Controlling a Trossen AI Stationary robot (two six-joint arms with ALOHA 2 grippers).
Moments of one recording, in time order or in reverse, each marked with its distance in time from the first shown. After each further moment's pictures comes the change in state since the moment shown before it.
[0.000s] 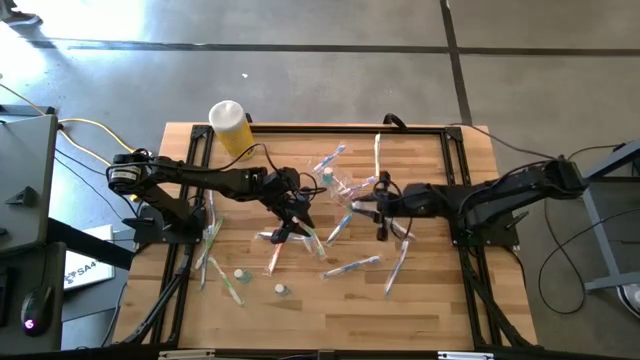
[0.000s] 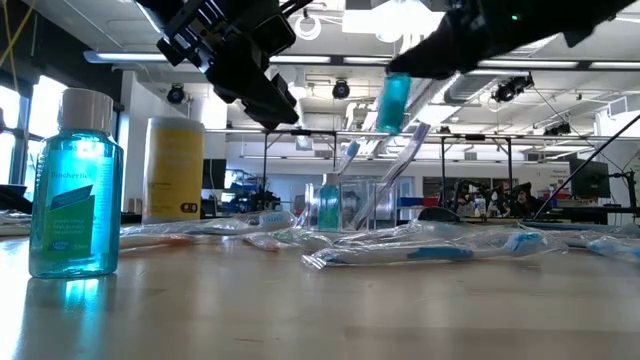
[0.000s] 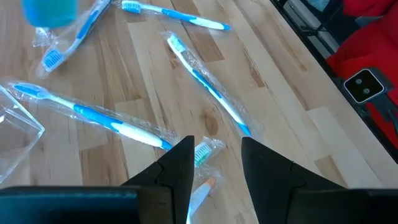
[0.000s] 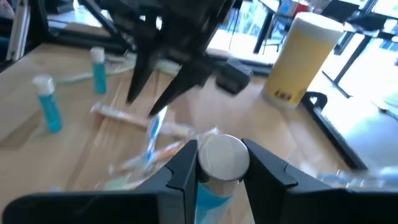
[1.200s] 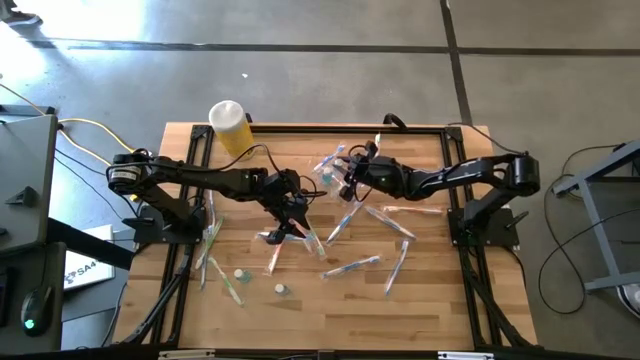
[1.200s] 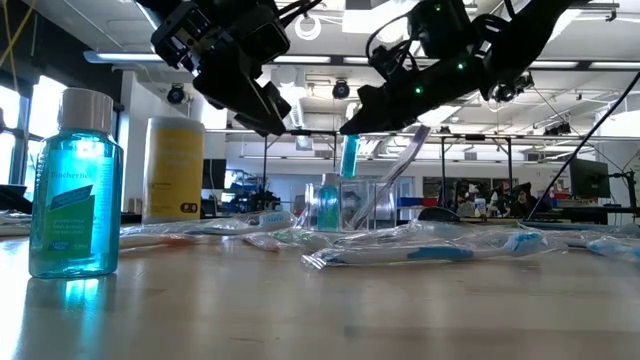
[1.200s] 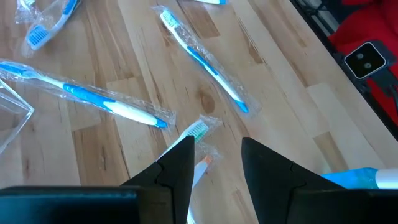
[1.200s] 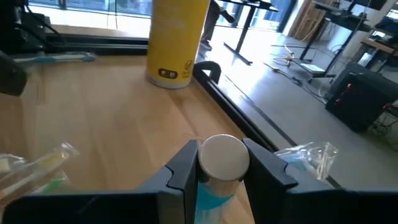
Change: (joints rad) left arm 0.000 0.000 0.000 -0.076 0.000 0.055; right arm -0.277 0.394 0.123 0.282 0.168 0.015
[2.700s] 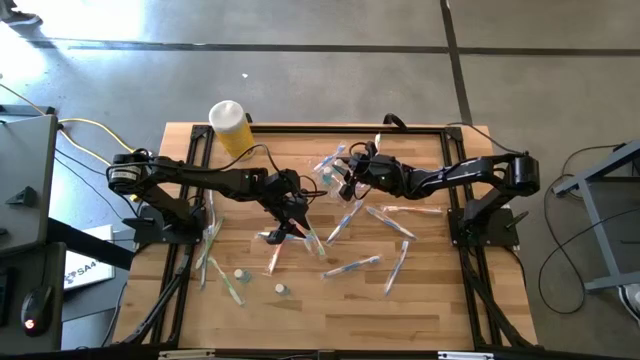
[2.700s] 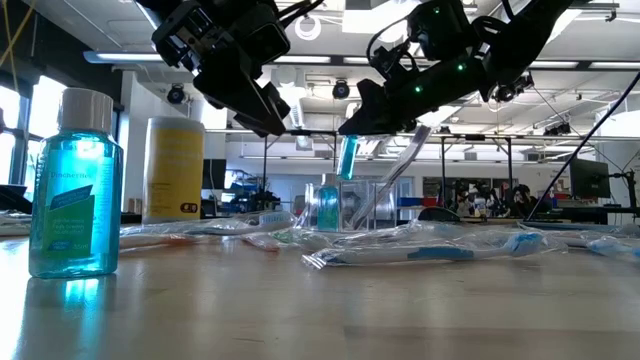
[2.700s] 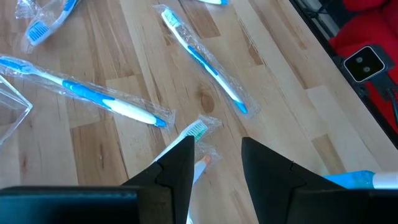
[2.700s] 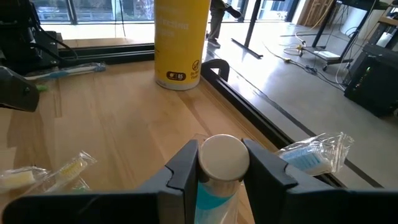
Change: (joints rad) left arm 0.000 0.000 0.000 0.000 0.000 -0.027; right arm -0.014 0.000 0.000 -0.003 -0.048 0.107
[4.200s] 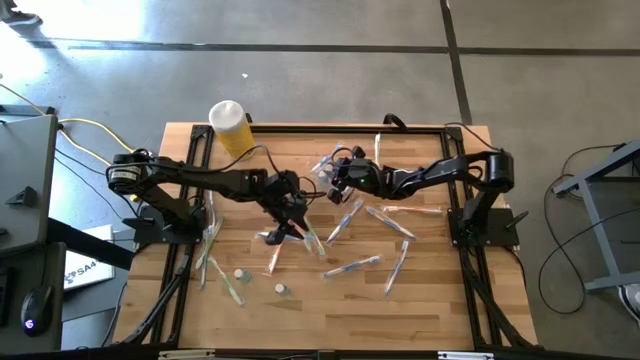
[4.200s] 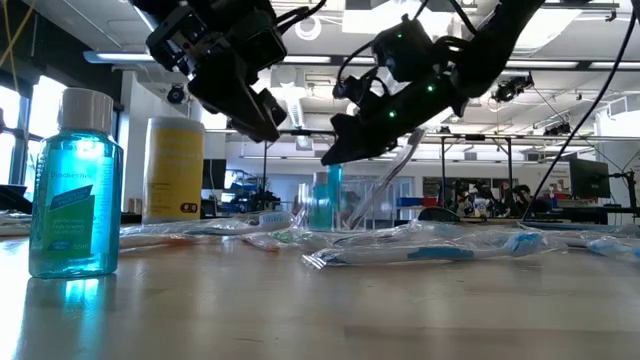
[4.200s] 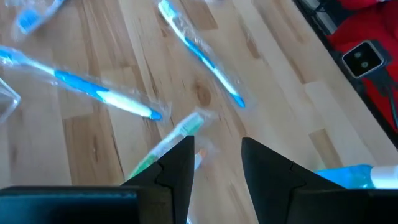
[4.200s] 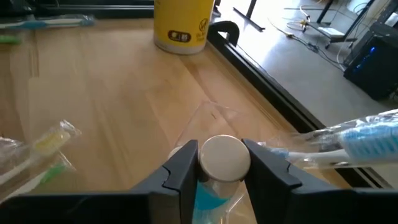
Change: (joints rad) left arm 0.000 0.000 -0.028 0.009 0.009 -0.004; right arm 0.013 0.189 0.138 -0.090 0.026 -0.010
